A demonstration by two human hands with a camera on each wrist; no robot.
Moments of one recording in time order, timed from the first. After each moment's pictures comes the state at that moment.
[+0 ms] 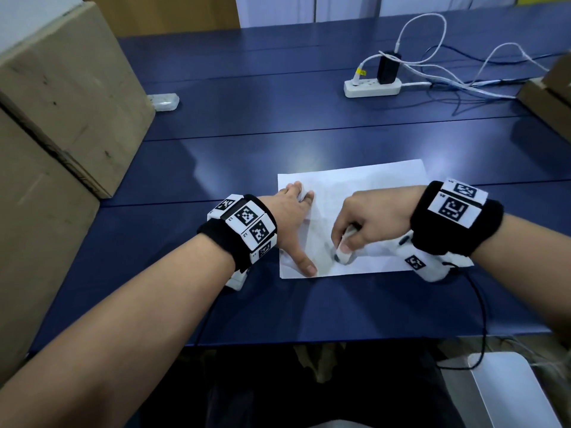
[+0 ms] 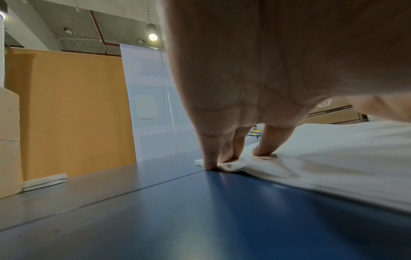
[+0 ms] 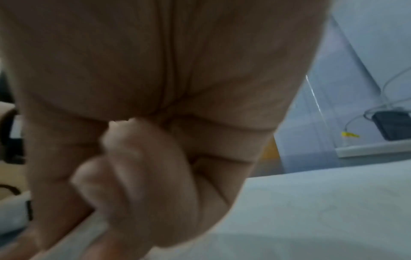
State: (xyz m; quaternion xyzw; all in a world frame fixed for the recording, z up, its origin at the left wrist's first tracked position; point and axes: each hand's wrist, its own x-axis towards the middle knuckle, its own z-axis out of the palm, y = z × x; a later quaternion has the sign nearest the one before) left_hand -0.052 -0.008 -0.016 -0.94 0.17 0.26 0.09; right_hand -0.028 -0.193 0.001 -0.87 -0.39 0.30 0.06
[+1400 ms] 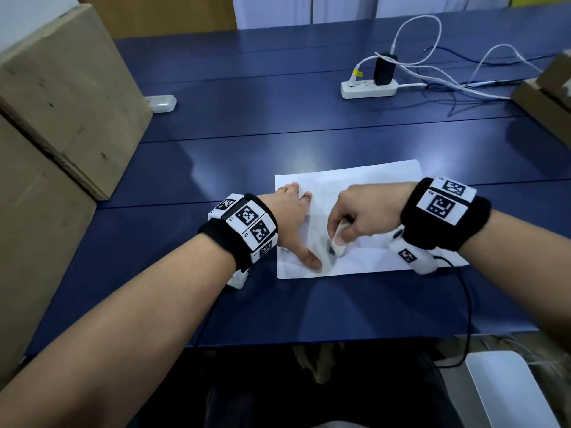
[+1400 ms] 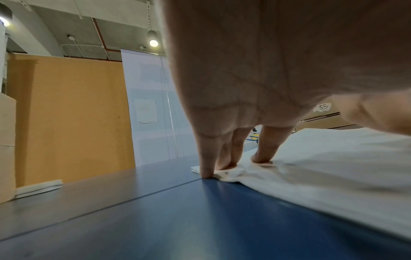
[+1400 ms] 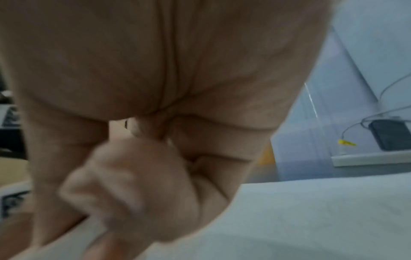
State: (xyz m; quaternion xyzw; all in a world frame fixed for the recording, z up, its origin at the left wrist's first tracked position) left_hand -0.050 -0.013 -0.017 -0.95 0.17 0.23 0.09; right_hand -0.020 -0.190 0.000 -0.89 -0.37 0.28 0.06
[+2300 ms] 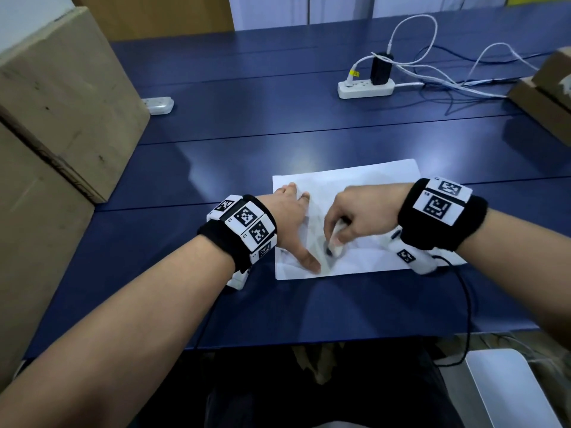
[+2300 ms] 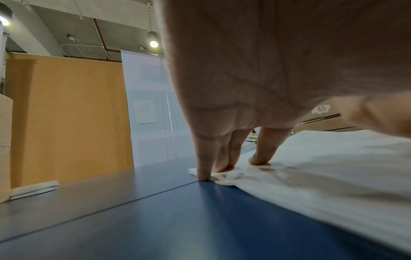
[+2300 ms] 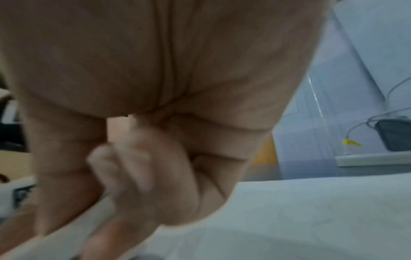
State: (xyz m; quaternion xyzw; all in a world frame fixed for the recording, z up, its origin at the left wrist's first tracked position) left_hand -0.044 -0.011 -0.025 -0.95 0.17 0.23 0.08; right_hand -0.023 -0.190 0.001 -0.88 -0.39 0.27 0.06
